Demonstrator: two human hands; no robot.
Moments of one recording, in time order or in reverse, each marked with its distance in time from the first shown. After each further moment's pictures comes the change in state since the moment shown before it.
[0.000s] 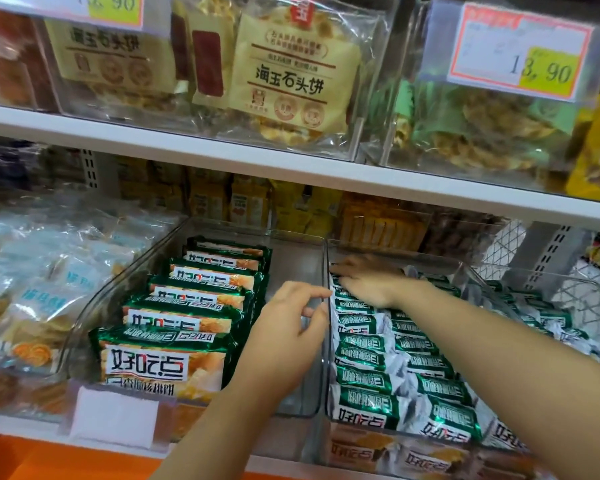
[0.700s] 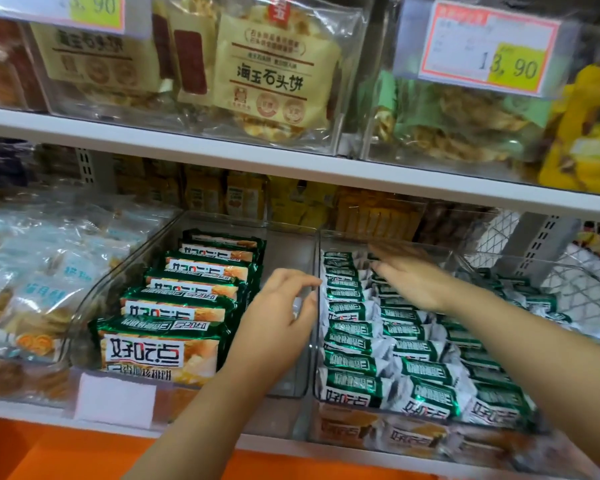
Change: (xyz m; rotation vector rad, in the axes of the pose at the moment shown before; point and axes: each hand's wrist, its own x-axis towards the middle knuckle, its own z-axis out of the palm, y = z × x) left_hand -0.001 0.005 -0.005 0.120 -0.012 0.014; right_hand -0.065 0.026 -0.011 0.150 0.115 0.059
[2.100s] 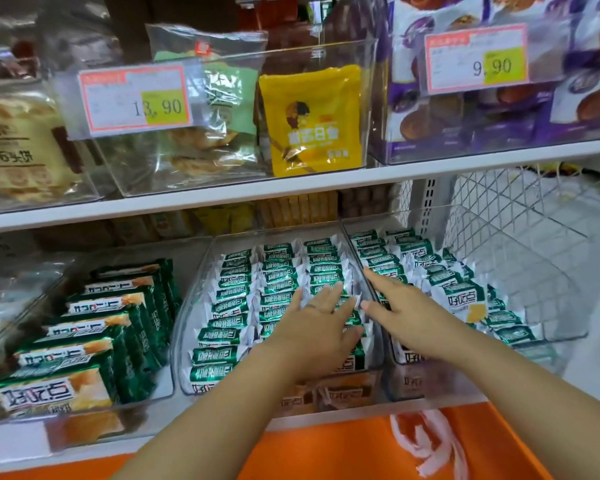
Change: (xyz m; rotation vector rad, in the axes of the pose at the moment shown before) left_hand 0.010 0.144 0.135 0.709 -0.821 0.183; right_hand -0.146 0.120 0.023 0.501 0.089 0.080
